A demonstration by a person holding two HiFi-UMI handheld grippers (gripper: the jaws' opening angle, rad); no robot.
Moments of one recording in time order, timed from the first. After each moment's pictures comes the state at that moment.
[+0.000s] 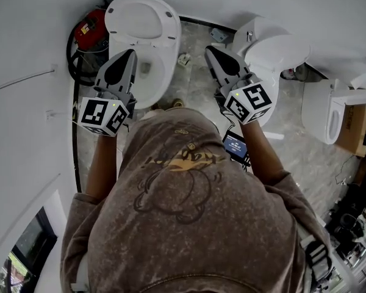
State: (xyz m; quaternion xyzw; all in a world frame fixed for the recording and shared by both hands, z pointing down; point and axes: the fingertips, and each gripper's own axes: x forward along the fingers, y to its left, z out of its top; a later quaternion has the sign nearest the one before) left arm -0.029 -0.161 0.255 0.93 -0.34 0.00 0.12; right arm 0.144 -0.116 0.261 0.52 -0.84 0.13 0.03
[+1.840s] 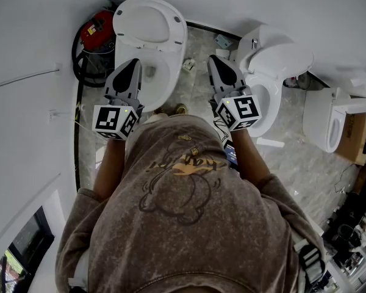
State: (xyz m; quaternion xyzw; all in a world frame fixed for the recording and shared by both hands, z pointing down) left arm -0.047 -0.157 0.284 0.91 -0.39 0.01 0.11; right arm 0.142 -0.118 0.293 0.59 -0.80 0.11 0.03
